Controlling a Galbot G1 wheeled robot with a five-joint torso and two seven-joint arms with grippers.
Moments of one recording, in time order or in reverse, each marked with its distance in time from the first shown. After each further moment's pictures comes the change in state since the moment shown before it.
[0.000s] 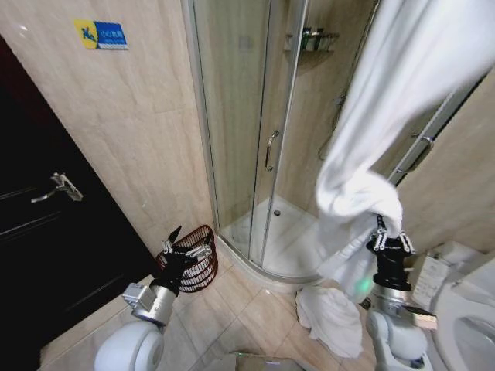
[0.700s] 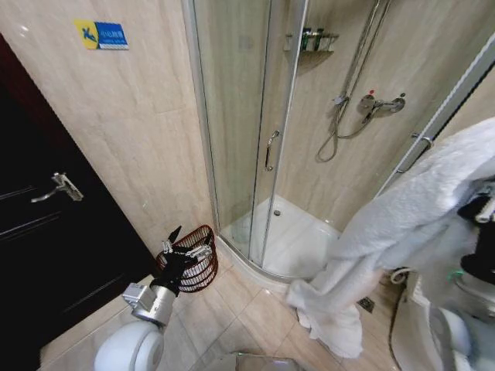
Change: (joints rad) left arm 0.000 0.000 0.000 0.000 0.000 0.000 0.000; right arm 0.021 -0.171 0.194 0.330 0.167 -0.223 0.082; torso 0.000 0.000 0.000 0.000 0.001
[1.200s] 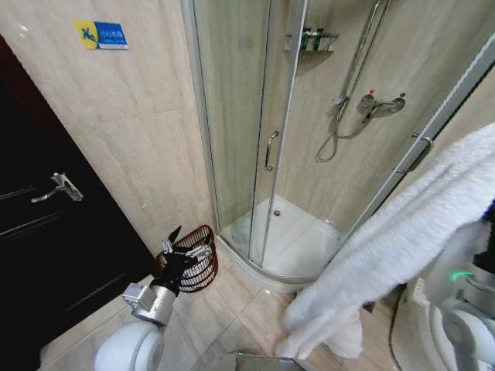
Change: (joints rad) left arm 0.000 0.000 0.000 0.000 0.000 0.000 0.000; right arm -0.018 -0.018 0.047 -0.005 0.114 -0.020 -0.002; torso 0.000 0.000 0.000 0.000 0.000
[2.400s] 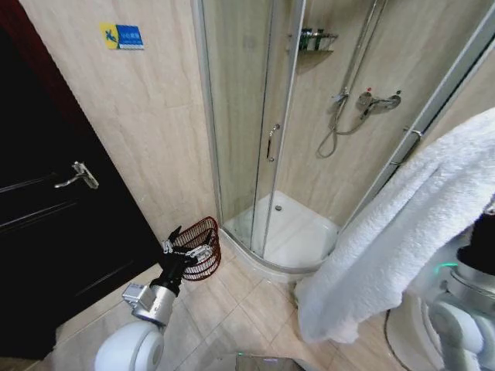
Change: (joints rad) left arm 0.000 0.000 0.000 0.000 0.000 0.000 0.000; right arm 0.073 -0.034 -0.088 -0.004 0.048 0.056 -0.063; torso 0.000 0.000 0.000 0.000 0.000
